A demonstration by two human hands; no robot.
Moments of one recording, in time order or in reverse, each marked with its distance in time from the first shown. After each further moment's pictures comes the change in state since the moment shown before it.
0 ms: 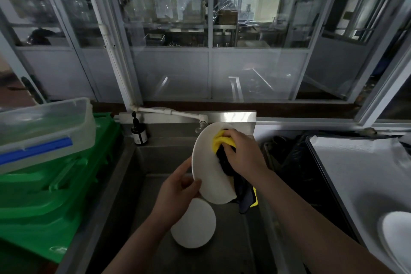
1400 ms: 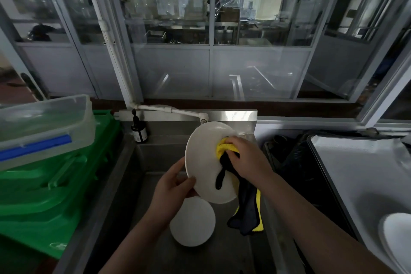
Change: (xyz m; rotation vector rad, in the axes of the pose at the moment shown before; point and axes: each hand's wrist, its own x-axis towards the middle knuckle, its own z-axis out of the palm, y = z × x) left_hand 0.002 0.000 -0.003 -0.177 0.054 -0.055; right_hand -0.006 0.020 0.004 -0.014 -0.118 -0.006
